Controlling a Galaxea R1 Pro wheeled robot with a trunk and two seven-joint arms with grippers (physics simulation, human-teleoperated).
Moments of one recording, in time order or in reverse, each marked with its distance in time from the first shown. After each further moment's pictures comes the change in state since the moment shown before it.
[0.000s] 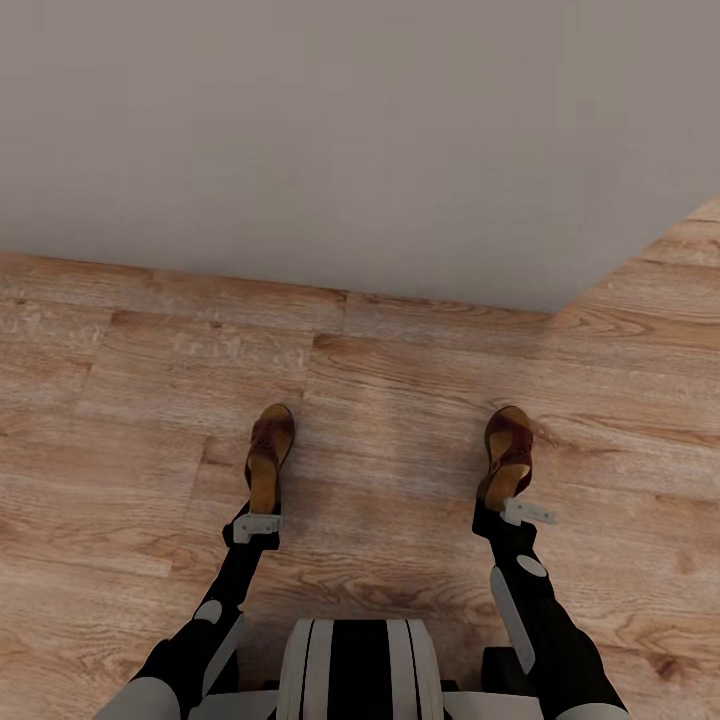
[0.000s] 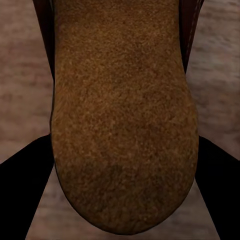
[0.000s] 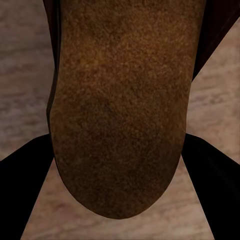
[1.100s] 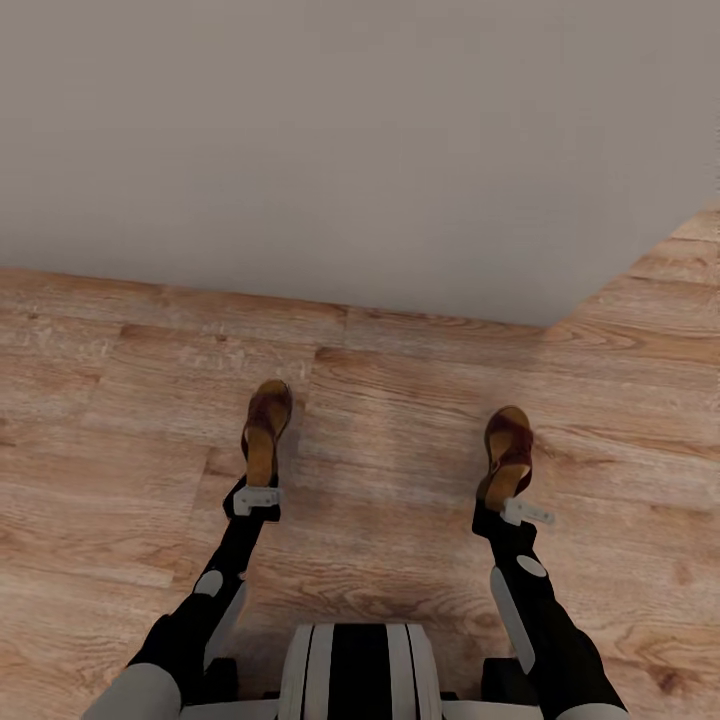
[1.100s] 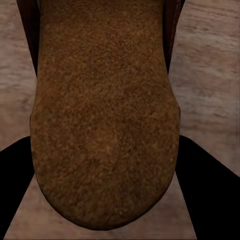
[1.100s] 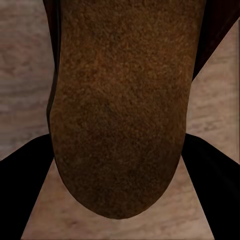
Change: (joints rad) left arm 0.000 0.002 0.001 -0.184 0.002 0.114 0.003; right arm 0.000 0.000 0.000 0.000 0.000 0.000 0.000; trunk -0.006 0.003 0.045
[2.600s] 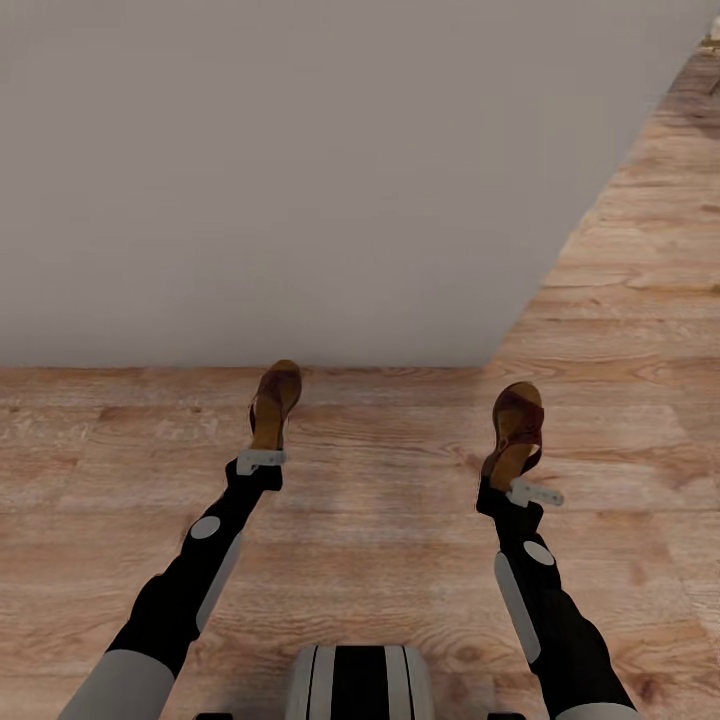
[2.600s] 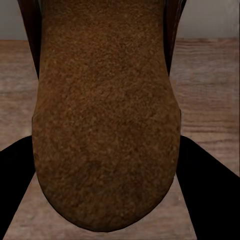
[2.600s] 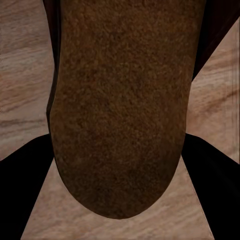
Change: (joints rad) left arm 0.004 0.015 -0.013 -0.379 -0.006 0.524 -0.021; right arm 0.002 0.001 0.001 -0.123 0.000 -0.002 -0.005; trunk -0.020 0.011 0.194
